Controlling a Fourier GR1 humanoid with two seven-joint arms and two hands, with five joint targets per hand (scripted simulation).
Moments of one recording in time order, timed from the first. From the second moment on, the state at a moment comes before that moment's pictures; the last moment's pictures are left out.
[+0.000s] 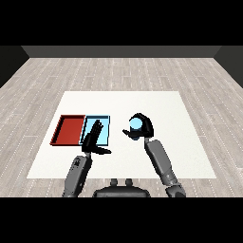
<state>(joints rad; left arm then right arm) -0.11 0.00 -0.16 -1.53 0.20 -0.06 -0.13 -0.43 0.00 0.17 -1.33 -0.09 -0.19 -0.17</state>
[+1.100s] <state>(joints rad) -0.33 0.00 -0.42 -1.24 0.27 0.22 -0.20 -0.48 0.00 0.29 -1.32 -0.10 -0.24 -0.17</state>
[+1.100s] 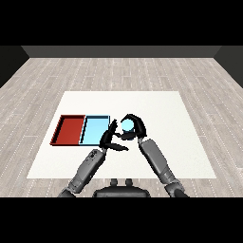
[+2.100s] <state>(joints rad) -0.37 0.00 -0.45 -1.16 0.30 0.22 -0.26 -0.48 -0.01 0.40 -1.37 -0.13 -0.27 -0.16</state>
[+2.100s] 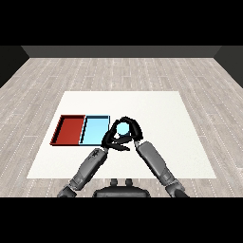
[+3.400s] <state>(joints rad) -0.49 0.03 -0.53 -1.09 0.27 0.43 -0.19 -0.52 -0.03 0.50 -1.33 -0.21 -0.33 -0.21</state>
